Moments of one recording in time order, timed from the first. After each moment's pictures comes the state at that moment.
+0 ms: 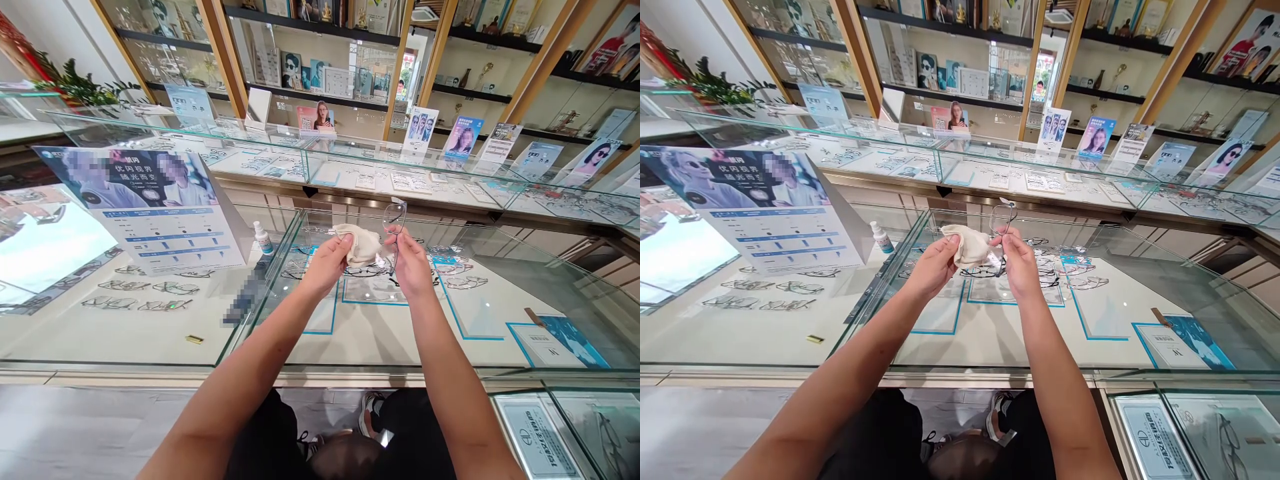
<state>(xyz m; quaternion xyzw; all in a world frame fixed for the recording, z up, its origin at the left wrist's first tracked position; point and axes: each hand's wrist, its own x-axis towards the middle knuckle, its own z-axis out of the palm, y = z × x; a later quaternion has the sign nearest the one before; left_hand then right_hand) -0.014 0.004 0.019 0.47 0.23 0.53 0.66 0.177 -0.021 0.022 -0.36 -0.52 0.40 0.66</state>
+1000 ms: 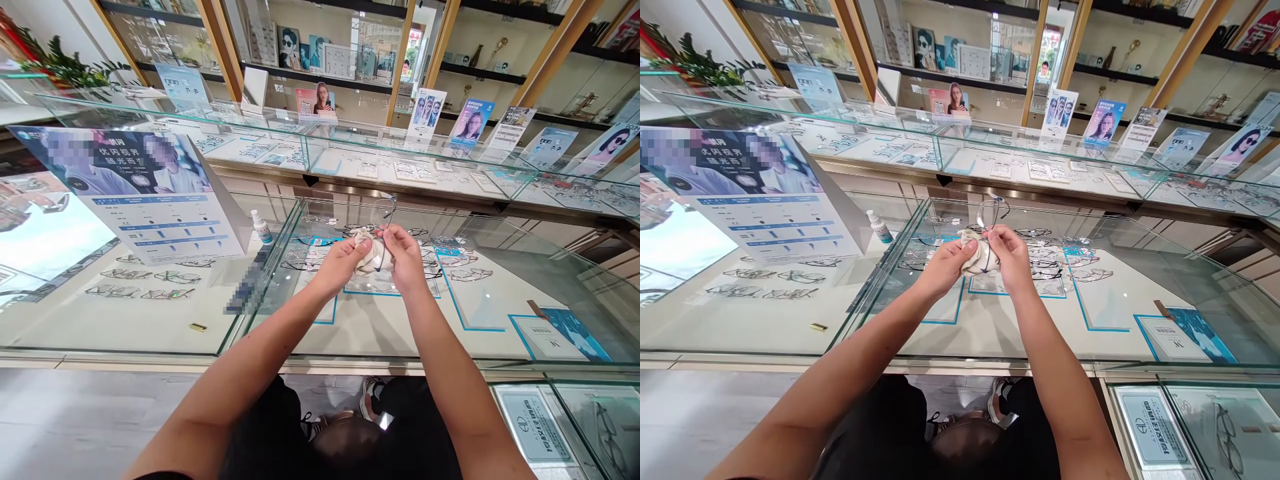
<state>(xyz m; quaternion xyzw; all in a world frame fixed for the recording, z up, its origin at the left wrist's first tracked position) 0.002 -0.009 0.012 0.53 0.24 0.49 0.65 0.157 -0.018 0.009 -0.36 -0.47 0.44 0.67</state>
